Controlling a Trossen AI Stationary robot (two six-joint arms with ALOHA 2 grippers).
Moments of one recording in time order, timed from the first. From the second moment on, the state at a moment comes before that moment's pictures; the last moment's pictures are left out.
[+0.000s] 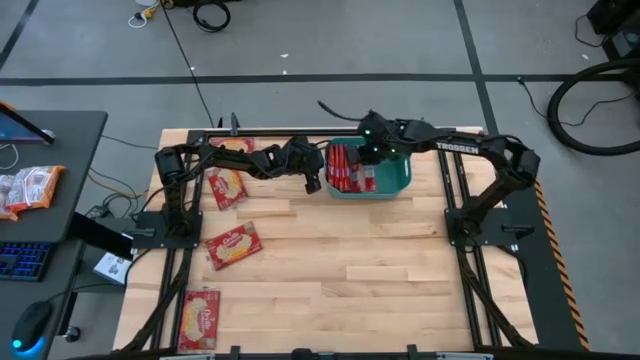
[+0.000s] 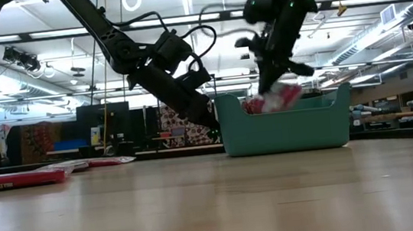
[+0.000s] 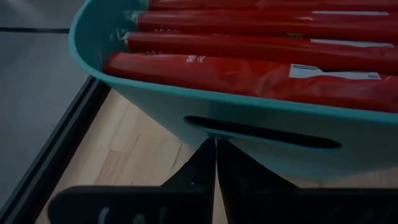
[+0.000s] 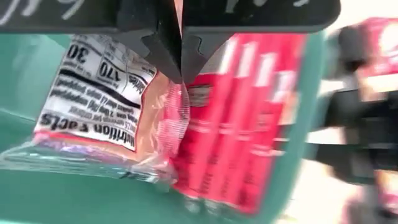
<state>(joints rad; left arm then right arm) 0.41 1.91 1.04 0.28 -0.04 0.25 -0.50 1.55 1.18 -0.63 -0.03 0.84</state>
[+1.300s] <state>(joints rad) 0.41 1.91 1.04 0.31 -0.03 0.23 -0.57 1.83 1.18 -0.54 -0.11 0.74</state>
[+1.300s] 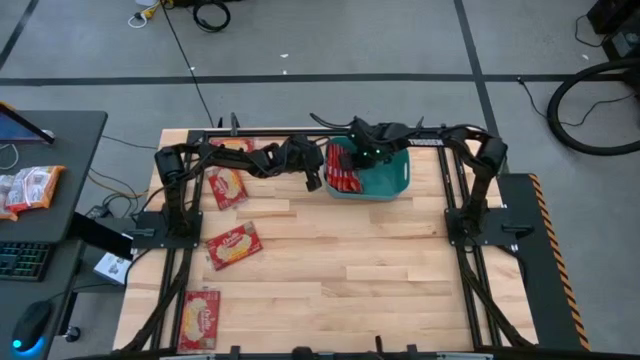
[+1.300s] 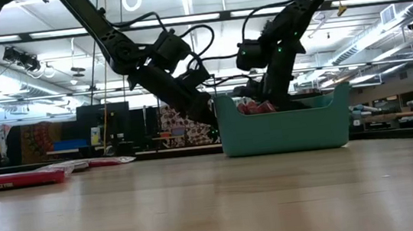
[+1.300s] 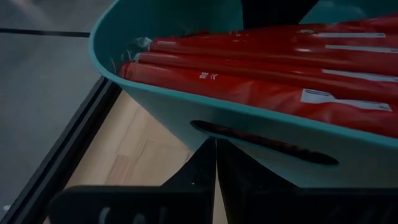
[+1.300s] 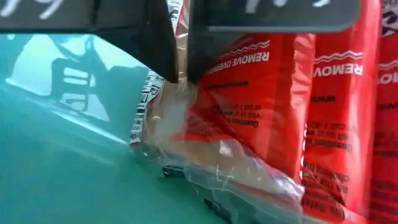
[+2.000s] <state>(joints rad) 0.40 1.91 1.04 0.31 -0.03 0.22 -0.59 1.77 1.18 -0.77 -0.06 -0.50</state>
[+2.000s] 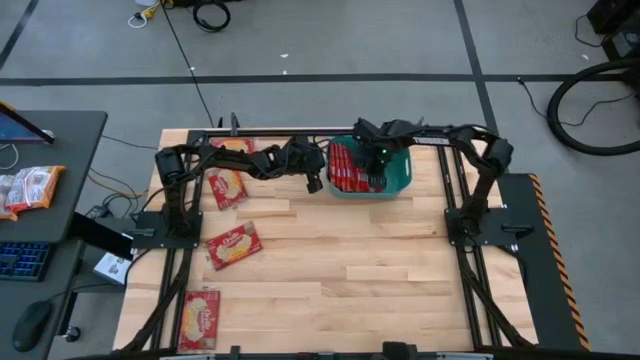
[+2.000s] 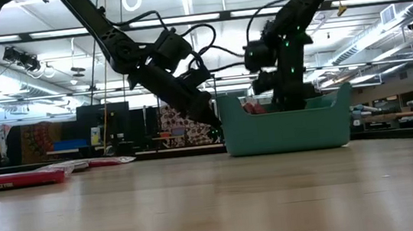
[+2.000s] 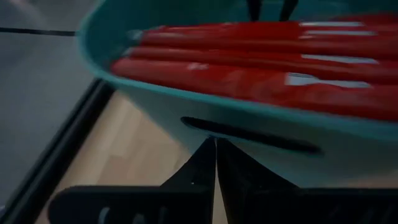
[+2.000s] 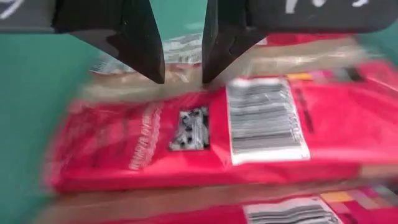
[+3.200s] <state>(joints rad) 0.38 1.92 1.04 0.32 -0.07 0.17 -0.54 1.79 1.18 -0.73 -0.02 0.51</state>
